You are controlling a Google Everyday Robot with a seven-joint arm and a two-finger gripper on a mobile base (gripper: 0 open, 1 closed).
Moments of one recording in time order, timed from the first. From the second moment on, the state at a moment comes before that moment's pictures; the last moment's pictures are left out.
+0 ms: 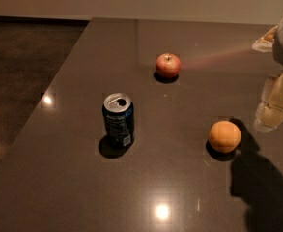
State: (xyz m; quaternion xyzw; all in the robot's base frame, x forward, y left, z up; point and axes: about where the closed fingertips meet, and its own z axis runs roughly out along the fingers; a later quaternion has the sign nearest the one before) arm 0.438 -0.217 0.977 -0.60 0.78 -0.04 0.16
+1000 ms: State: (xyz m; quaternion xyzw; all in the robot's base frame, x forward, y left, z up) arm 0.451 -0.138 0.976 -0.65 0.73 0.04 0.22
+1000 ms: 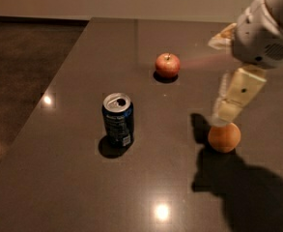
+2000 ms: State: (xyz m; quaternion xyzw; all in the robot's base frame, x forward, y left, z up) arm 0.447 -0.014 0.935 -0.70 0.66 0.11 0.24
